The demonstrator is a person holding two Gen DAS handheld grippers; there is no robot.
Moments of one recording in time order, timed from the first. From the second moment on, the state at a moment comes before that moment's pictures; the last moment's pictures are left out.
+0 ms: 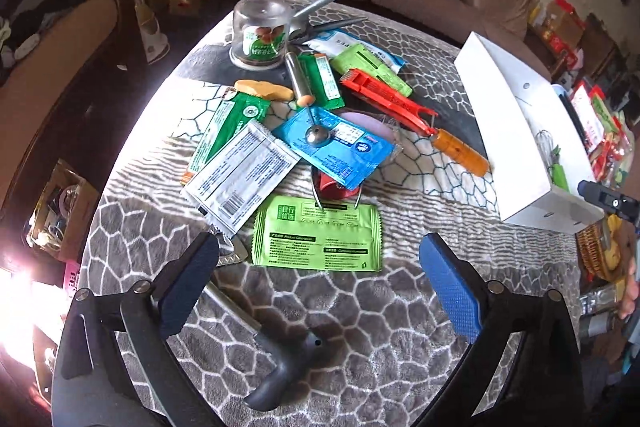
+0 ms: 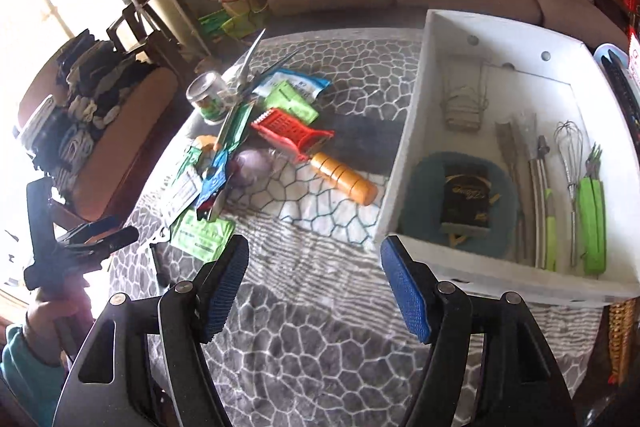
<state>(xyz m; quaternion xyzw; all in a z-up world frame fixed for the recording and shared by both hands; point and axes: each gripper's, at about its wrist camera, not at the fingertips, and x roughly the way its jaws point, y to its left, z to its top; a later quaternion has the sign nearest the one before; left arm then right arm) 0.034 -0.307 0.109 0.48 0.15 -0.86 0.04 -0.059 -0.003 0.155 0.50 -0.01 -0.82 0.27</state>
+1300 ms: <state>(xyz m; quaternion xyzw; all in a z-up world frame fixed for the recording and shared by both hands) 0.007 -0.359 0.054 0.46 0.22 -0.86 0.01 -0.152 -0.113 0.042 0.55 -0.25 -0.76 0.22</state>
